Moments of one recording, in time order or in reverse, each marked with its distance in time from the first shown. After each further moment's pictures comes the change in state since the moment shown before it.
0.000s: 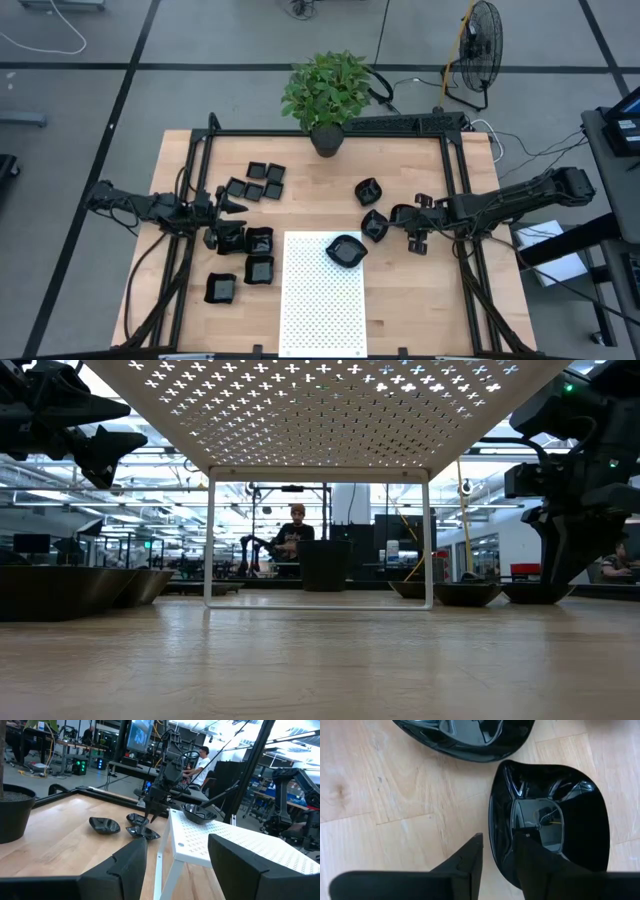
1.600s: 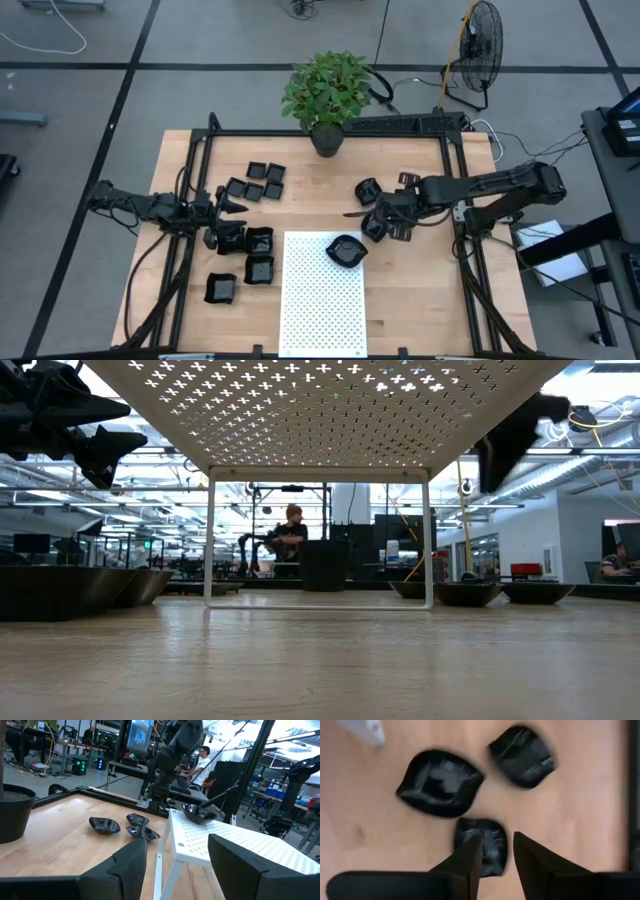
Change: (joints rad) left arm 0.000 0.000 0.000 0.000 0.000 0.000; right arm -0.024 0.360 0.698 -0.611 0.161 -0.071
